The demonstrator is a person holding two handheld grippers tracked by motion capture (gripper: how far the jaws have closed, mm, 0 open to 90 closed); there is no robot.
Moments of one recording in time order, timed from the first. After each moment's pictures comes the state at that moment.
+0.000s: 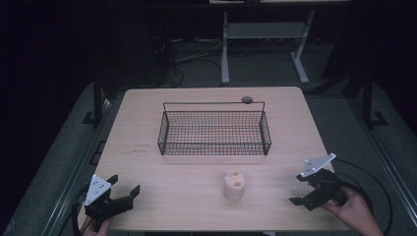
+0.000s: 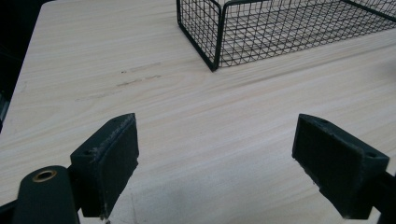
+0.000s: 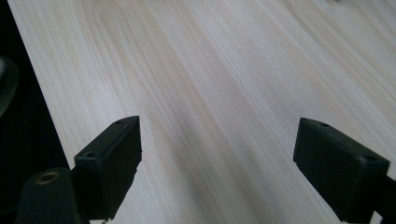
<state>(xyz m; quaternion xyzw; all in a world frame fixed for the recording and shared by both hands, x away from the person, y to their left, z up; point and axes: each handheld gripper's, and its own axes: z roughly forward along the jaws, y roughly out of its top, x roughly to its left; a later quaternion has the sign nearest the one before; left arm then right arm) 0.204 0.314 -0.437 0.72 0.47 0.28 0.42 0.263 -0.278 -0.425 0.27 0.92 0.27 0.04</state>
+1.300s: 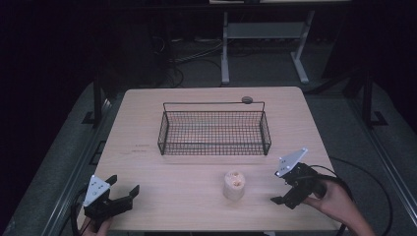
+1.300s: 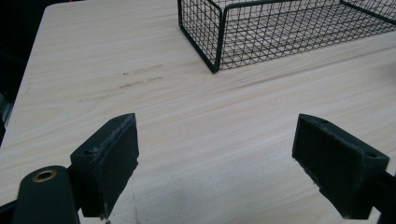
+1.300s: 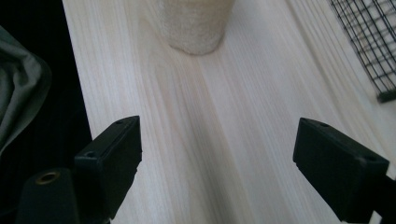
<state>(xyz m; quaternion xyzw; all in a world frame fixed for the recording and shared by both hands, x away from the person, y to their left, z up) 0.202 0.314 -0.437 0.72 0.47 0.28 0.42 0.271 -0.213 -0.395 0.17 0.95 0.25 0.03</state>
